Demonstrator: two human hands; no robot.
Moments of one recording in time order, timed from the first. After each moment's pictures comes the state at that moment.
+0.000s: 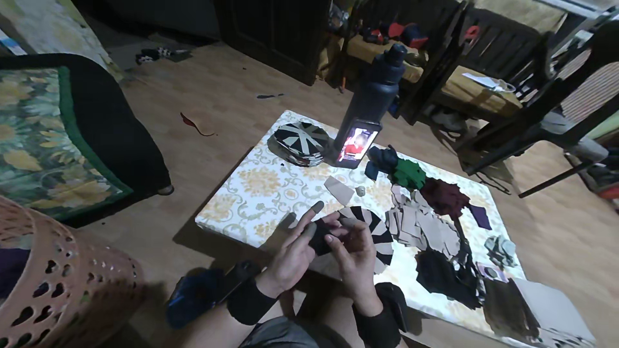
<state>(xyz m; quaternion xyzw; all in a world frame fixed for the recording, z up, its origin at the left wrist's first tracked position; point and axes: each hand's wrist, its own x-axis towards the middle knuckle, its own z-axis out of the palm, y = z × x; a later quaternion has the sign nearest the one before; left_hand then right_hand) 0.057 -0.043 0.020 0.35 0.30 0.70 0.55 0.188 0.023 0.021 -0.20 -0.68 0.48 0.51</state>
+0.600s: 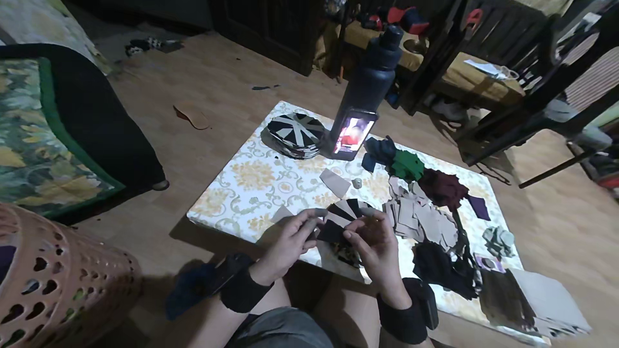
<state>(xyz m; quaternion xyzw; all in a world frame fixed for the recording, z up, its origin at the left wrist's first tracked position) 0.052 -0.040 0.028 0.36 0.49 0.59 0.53 0.236 0.050 0.035 -0.21 -0.74 0.47 0.44</state>
